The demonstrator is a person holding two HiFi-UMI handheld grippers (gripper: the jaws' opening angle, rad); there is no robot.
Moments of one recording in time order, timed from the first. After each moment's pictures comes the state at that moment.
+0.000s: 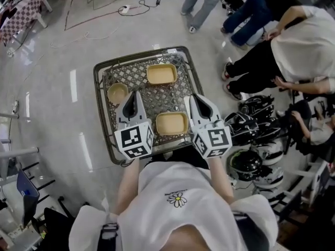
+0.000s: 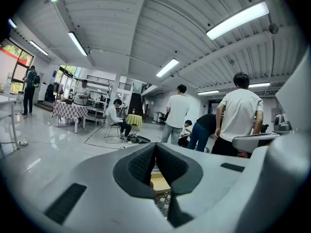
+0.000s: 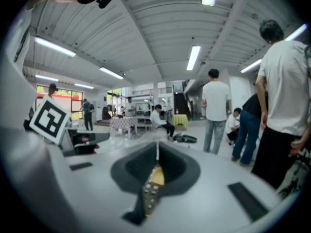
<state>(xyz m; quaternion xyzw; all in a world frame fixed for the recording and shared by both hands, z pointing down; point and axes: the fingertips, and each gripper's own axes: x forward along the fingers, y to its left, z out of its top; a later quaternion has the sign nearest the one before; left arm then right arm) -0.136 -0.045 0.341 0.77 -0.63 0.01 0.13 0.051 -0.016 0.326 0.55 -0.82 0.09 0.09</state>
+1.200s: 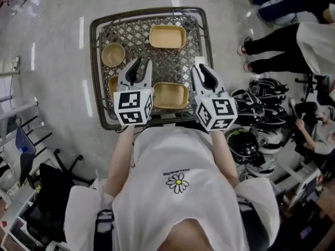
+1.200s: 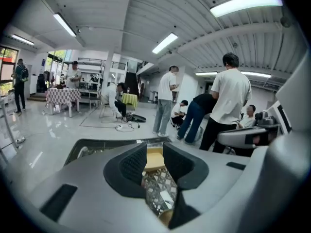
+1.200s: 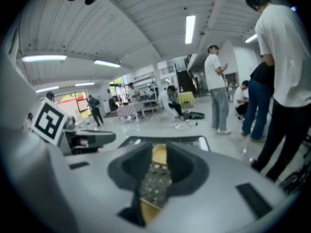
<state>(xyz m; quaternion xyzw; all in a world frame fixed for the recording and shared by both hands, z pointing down) -0.083 -0.078 0.430 0.78 -0.58 0.12 0.21 0.079 -0.066 0.421 0.49 -0.83 0.21 0.14</state>
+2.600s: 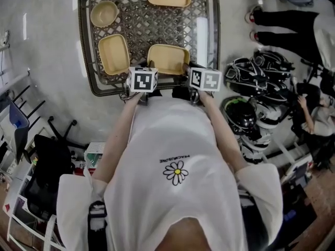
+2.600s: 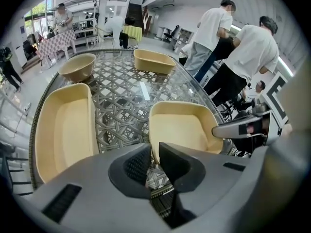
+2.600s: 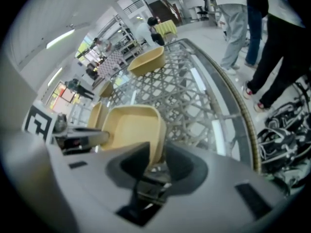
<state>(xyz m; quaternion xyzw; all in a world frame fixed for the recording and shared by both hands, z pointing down) -0.057 0.070 0.670 0.66 -0.48 0.37 0.45 0.109 0.072 0.671 0.40 -0.67 0.52 0.36</state>
